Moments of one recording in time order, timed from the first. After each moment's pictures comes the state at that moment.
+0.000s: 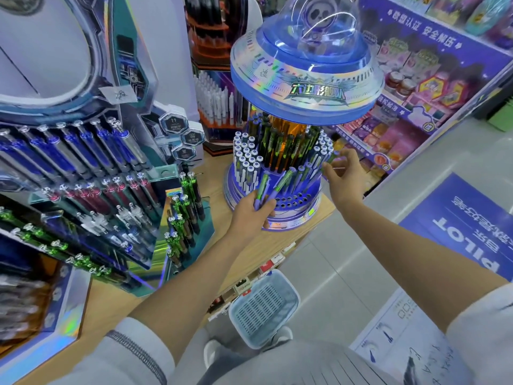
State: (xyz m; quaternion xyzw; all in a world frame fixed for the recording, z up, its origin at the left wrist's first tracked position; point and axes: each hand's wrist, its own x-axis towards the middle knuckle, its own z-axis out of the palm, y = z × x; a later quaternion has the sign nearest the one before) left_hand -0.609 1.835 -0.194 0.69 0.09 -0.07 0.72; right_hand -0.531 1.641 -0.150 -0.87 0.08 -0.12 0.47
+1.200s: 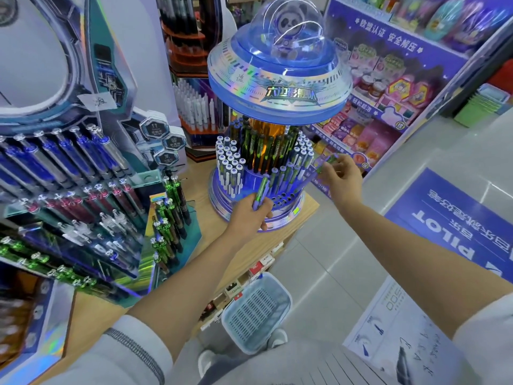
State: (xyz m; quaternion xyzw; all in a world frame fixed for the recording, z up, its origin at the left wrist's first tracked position) left_hand -0.607 1.817 -0.184 0.72 0.06 -0.11 0.68; right_hand -0.549 1.614 -0.140 -0.81 0.09 -0.12 0.56
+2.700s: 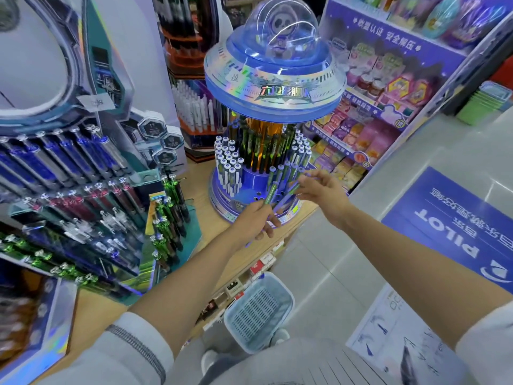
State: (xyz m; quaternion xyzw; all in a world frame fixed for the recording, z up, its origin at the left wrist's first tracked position) left_hand -0.618 1.811 -0.164 0.69 0.06 -0.25 0.67; right_hand -0.577 1.627 -0.132 -0.71 0.04 0.10 0.69
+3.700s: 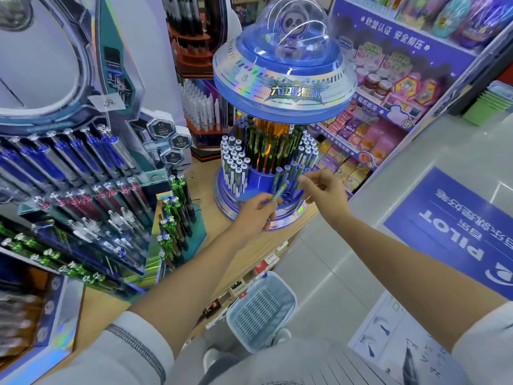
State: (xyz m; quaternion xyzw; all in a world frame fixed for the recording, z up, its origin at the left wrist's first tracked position) left_hand -0.613 1.817 -0.165 0.69 0.06 -0.18 0.70; right_hand -0.580 1.642 -0.142 -0.83 0.03 -0.01 0.55
